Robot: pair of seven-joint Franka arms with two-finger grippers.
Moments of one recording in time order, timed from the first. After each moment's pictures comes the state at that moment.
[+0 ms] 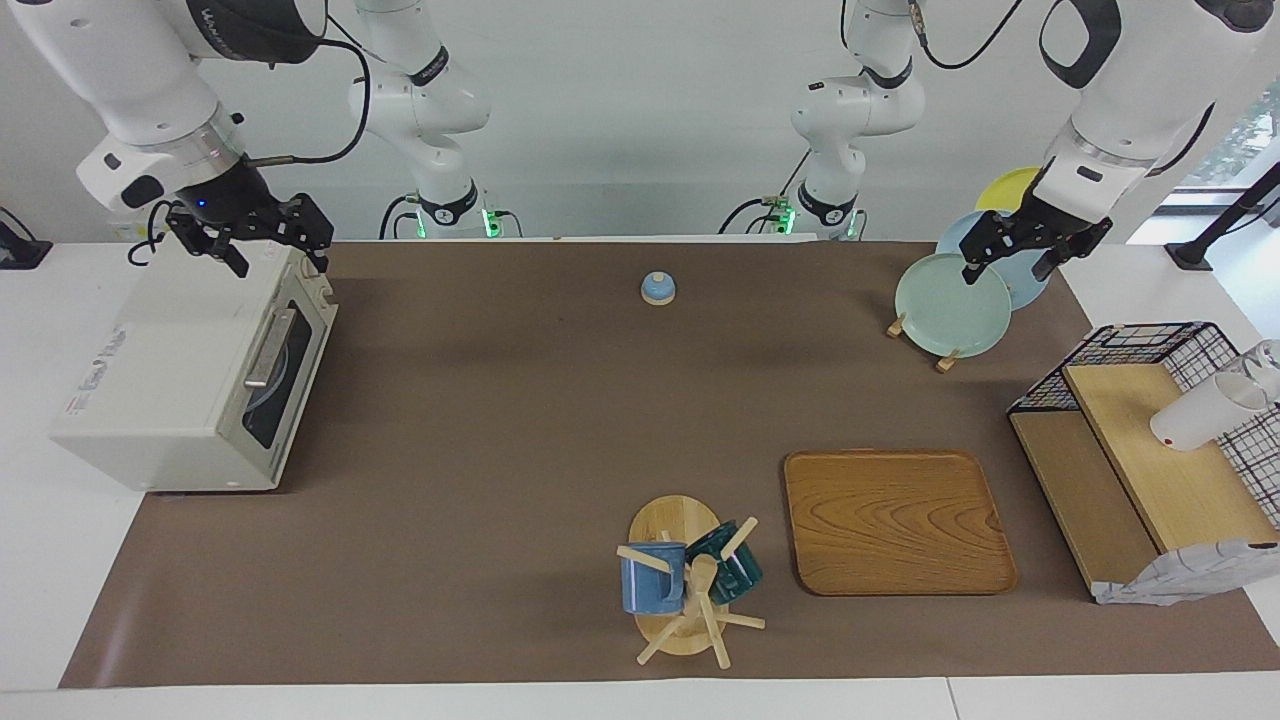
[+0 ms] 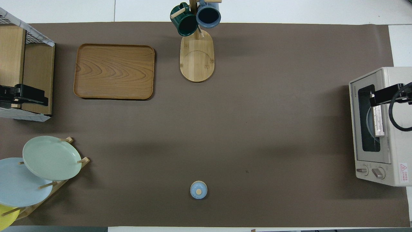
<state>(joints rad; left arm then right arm) 0.03 -0.03 -0.08 -1.63 -0.02 1.58 -0.02 0.02 0.01 -0.10 -1.55 0.02 1.49 -0.11</state>
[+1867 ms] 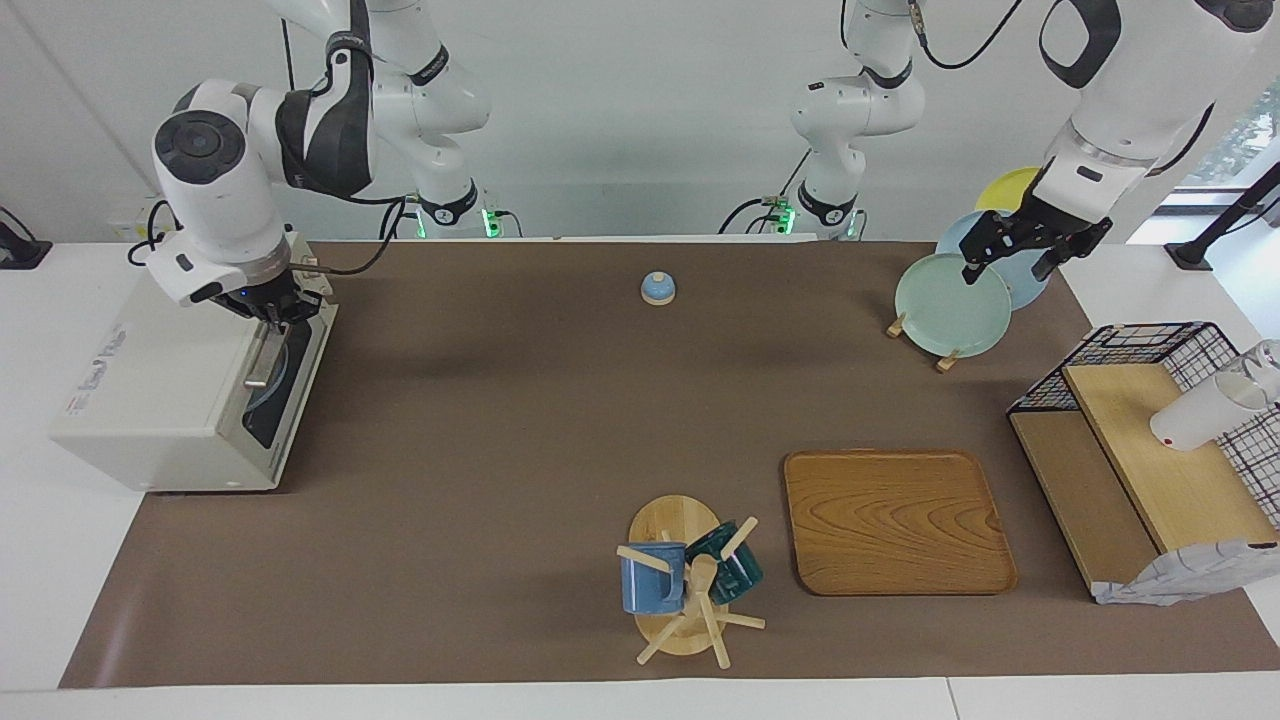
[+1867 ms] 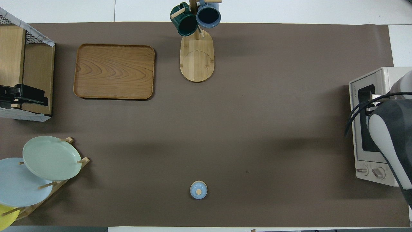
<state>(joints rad) 0.03 -0.03 -0.08 -1.63 -0.02 1.58 -0.02 0.03 0.01 -0.10 -1.91 -0.32 1.76 0.03</state>
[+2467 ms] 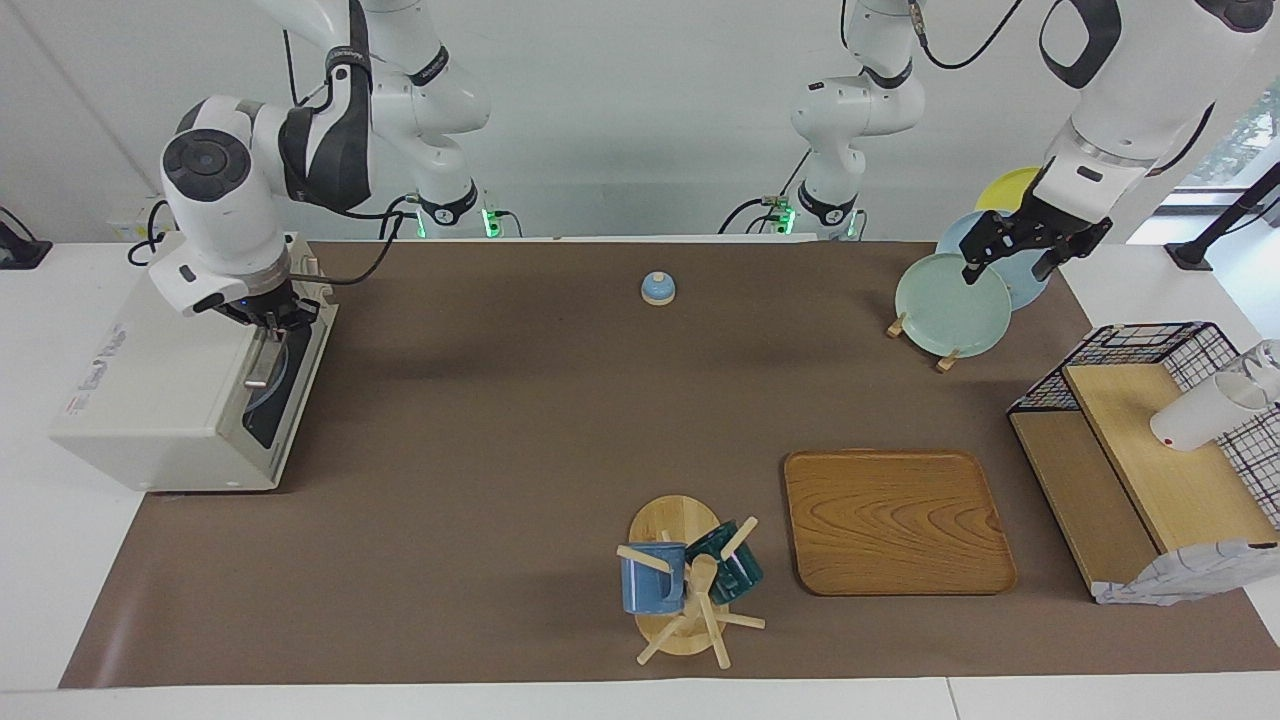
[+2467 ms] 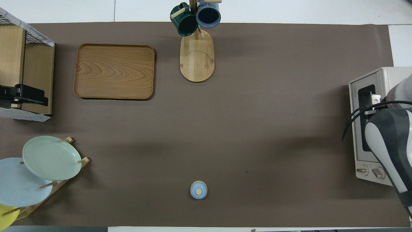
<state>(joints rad) 0.03 -0.03 -0.08 -1.63 -0.02 1.58 -0.02 0.01 -0.02 -0.10 -2.00 -0.32 1.86 0.03</state>
